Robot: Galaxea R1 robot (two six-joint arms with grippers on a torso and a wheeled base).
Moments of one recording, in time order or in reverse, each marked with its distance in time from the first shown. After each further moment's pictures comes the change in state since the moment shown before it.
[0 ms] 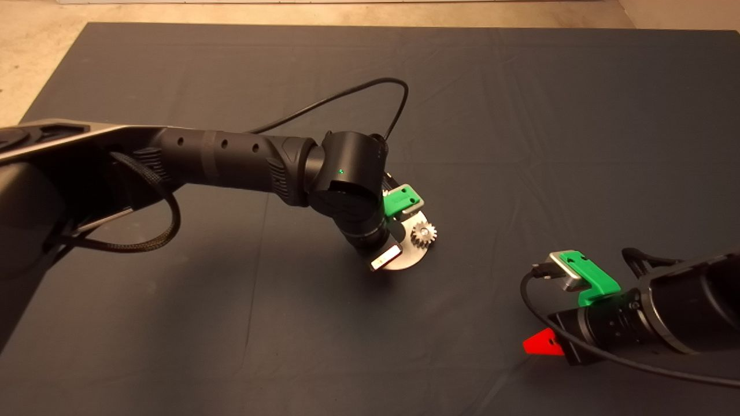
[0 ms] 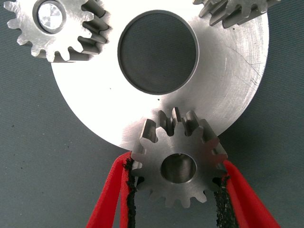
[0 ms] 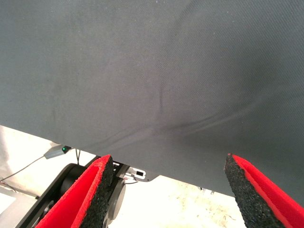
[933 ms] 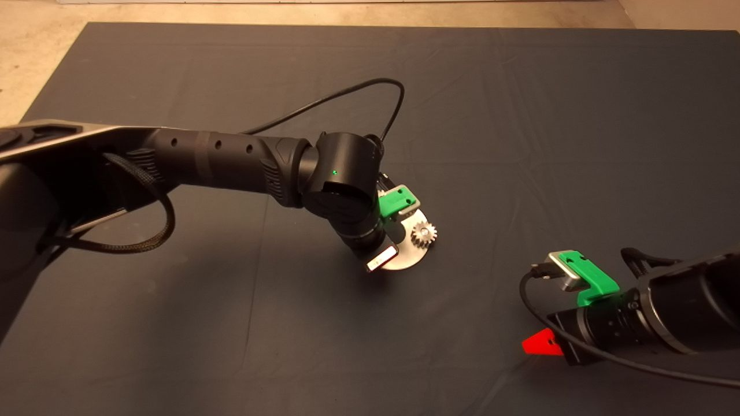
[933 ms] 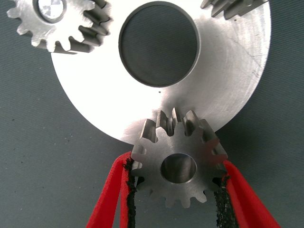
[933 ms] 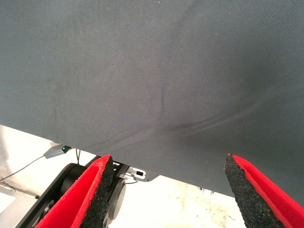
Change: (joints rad) left arm 0.000 -0.004 0.013 -0.001 0.003 -0.001; right arm 0.000 0.003 0.000 0.000 0.000 0.000
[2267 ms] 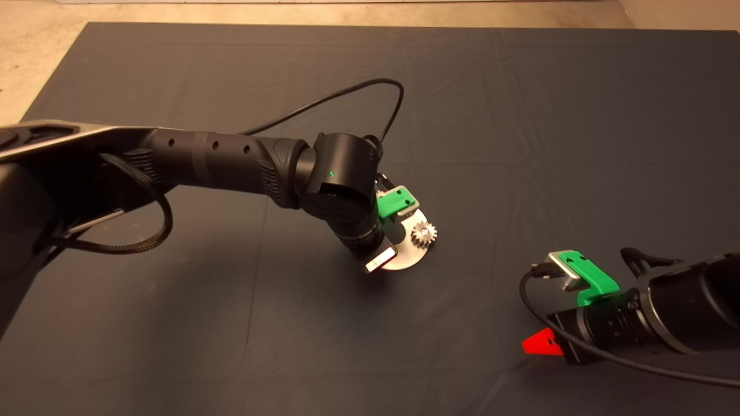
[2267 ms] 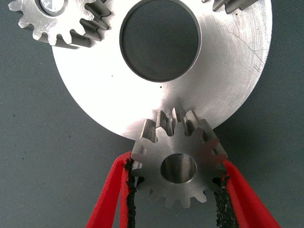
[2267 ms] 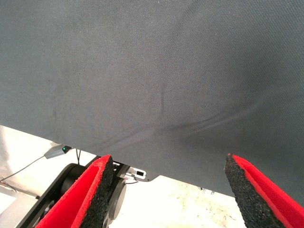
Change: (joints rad) left arm 0.000 -0.015 0.013 0.000 0.000 0.001; right arm 0.000 0.000 0.000 0.000 0.000 0.003
